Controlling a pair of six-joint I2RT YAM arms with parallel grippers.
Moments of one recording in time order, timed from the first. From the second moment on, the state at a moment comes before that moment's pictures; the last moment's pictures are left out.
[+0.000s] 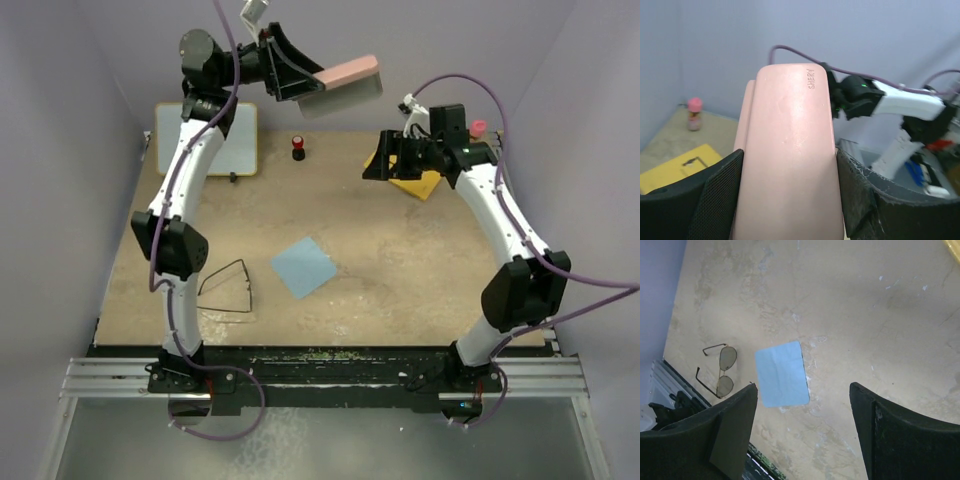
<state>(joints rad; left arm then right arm) -0.25 2.19 2.44 0.49 1.32 -1.06 0.21 1.68 1.63 -0.68 -0.52 0.21</state>
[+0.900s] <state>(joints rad) -0.33 2.13 1.86 -0.51 0.68 -0.36 0.13 1.54 1.56 -0.76 -0.45 0.27</state>
